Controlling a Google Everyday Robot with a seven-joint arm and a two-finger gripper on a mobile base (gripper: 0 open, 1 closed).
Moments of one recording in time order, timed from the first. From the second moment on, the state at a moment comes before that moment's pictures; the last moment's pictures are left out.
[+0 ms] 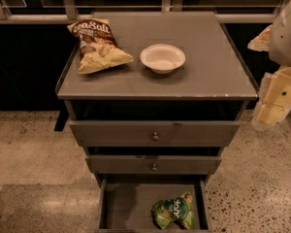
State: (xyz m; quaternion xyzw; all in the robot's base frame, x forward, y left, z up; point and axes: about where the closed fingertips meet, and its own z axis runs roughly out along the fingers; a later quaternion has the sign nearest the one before) arm 0.438 -0.217 0.976 -0.60 0.78 -0.03 0.16
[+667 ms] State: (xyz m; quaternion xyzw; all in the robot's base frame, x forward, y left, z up) arm 0.435 -0.212 0.960 -0.60 0.77 -0.02 0.19
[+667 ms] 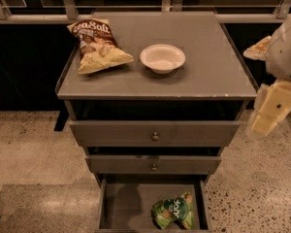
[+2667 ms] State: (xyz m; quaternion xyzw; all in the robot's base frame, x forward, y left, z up) arm 0.354 -0.148 0.632 -0.44 0.82 0.23 0.28
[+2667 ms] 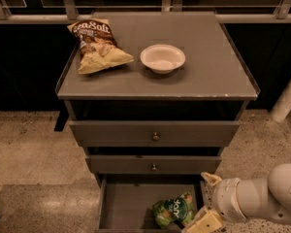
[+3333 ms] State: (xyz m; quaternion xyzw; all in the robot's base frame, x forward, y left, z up) arm 0.362 -0.161 0.605 -0.42 0.83 0.23 0.28
